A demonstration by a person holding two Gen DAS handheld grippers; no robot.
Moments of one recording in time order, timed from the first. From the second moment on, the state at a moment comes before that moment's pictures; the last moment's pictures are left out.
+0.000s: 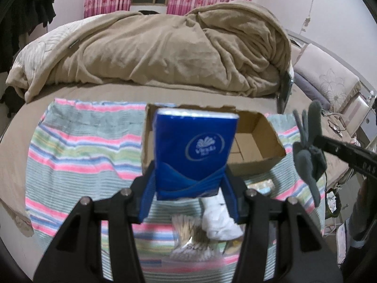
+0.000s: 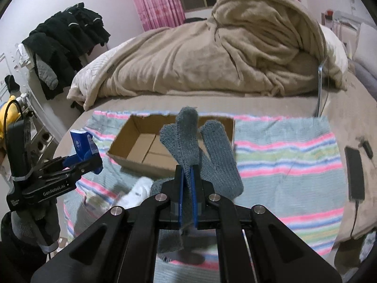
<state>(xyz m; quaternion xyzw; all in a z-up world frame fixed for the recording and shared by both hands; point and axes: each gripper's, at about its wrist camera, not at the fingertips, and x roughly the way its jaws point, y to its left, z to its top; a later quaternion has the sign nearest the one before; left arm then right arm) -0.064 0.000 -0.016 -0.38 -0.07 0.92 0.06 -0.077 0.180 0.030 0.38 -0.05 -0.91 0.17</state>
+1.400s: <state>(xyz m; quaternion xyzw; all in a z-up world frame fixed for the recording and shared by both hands) -0.056 -0.002 -0.033 -0.41 -0.09 0.90 0.07 -0.088 0.193 -0.081 0.51 -0.10 -0.84 0.16</state>
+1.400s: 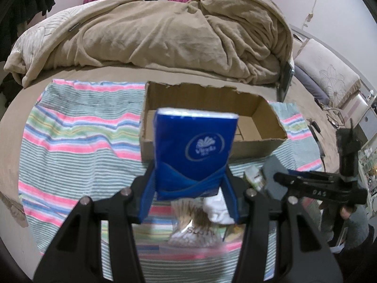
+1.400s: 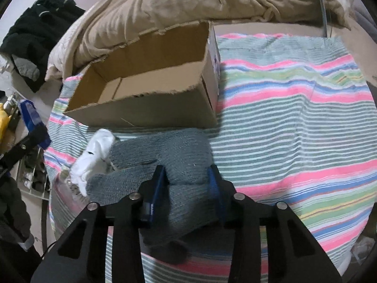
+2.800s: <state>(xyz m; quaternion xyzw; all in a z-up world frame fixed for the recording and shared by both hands) -0.167 0.060 -0.046 -0.43 -0.08 0.89 0.14 -0.195 0.183 -0.041 0.43 -0.07 -0.89 0.15</state>
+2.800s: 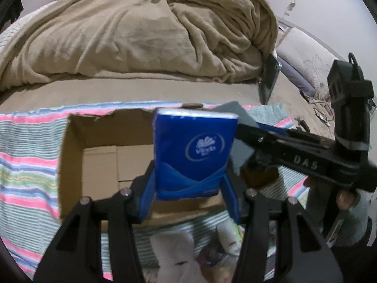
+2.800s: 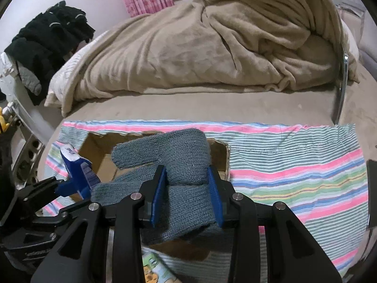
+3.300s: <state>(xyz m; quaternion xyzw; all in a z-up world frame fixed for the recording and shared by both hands) -0.167 0.057 -0.046 -0.45 -0.09 0.88 0.14 -0.187 0.178 -0.033 0.43 -0.06 -0.89 0.15</state>
